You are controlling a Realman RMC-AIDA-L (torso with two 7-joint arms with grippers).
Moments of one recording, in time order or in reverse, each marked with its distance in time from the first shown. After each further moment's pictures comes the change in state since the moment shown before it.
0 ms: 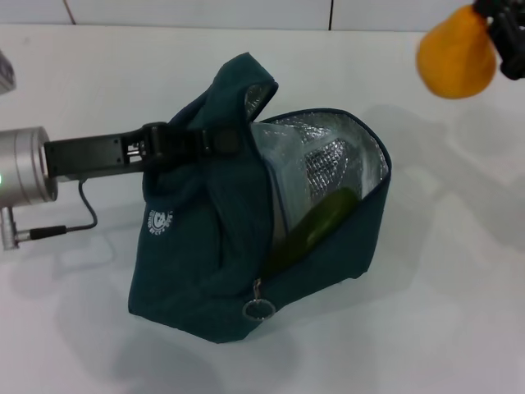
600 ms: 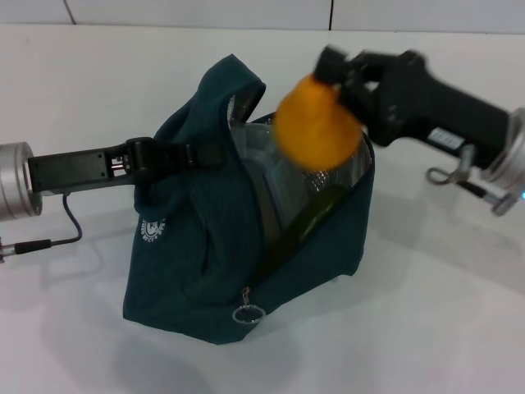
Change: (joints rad) left arm 0.036 0.012 0.000 -0.001 0.003 0.004 0.022; right arm 0.123 0.018 -0.232 0.006 -0.066 -0.101 0.132
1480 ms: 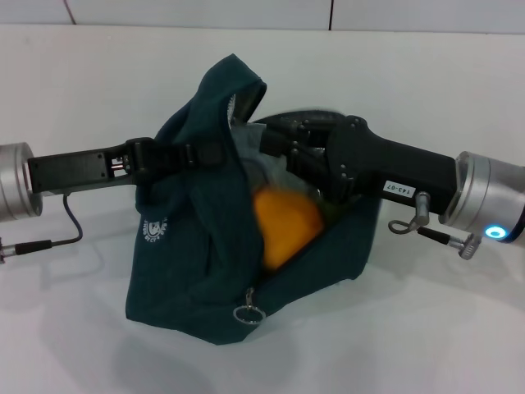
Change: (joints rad) left arm 0.002 -0.001 0.000 -0.001 -0.004 0.003 0.009; right arm 0.057 0.009 -0.138 0.087 0.011 -0.004 0.109
